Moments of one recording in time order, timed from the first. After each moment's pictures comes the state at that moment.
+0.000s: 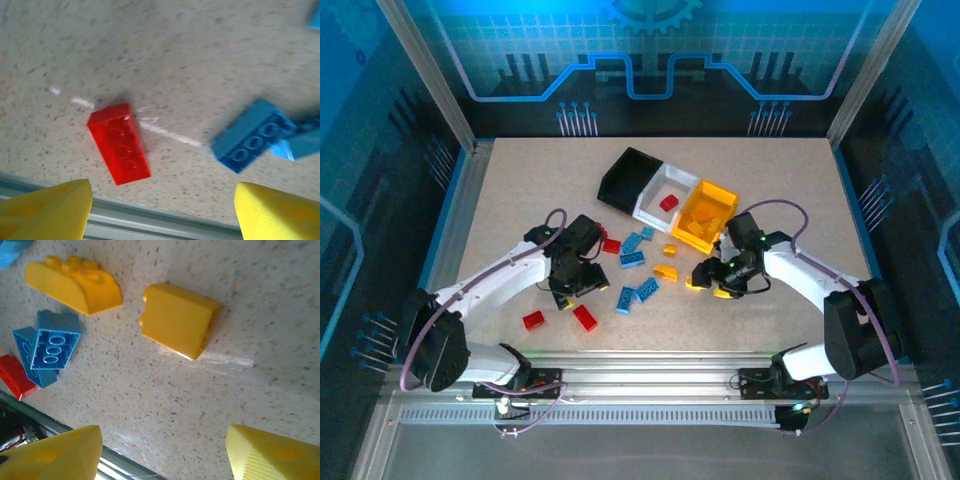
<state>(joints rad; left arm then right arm) -0.55 1.36 0.96 -1.07 0.11 -1.12 0.35 1.41 0.80 -0.73 -0.49 0.52</state>
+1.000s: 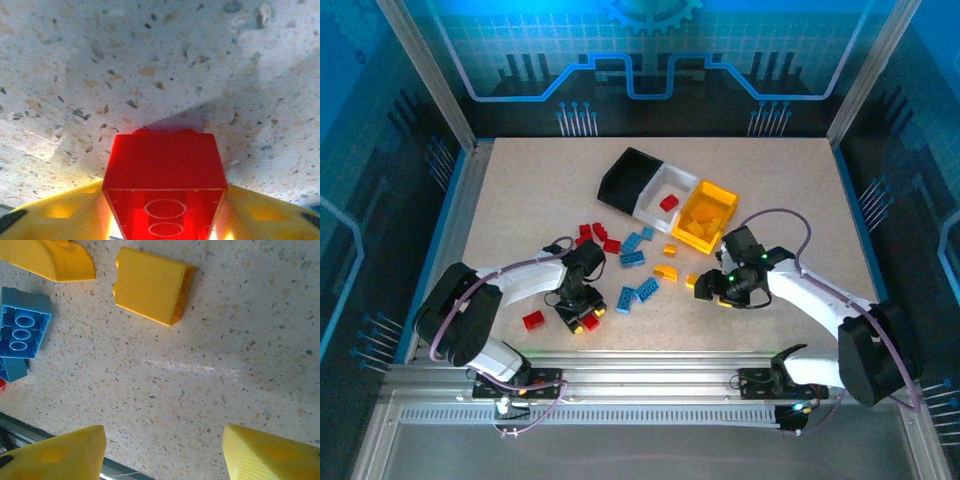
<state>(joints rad) -0.54 1.52 0.75 -0.85 0.25 -1.29 0.42 1.27 0.70 -0.72 -0.37 0.59</state>
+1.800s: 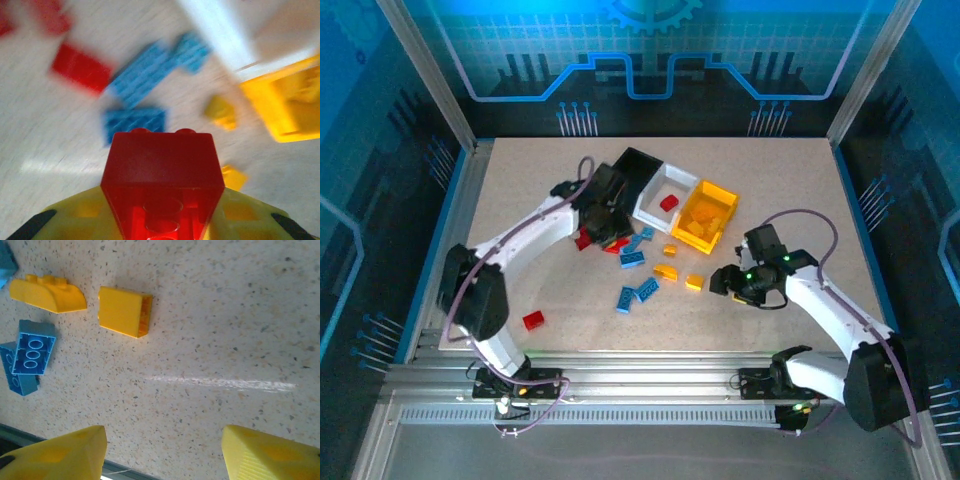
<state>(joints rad) -0.51 1.75 1.50 -0.89 0.15 -0.88 0.27 1.12 0.69 -0.81 -0.37 0.55</state>
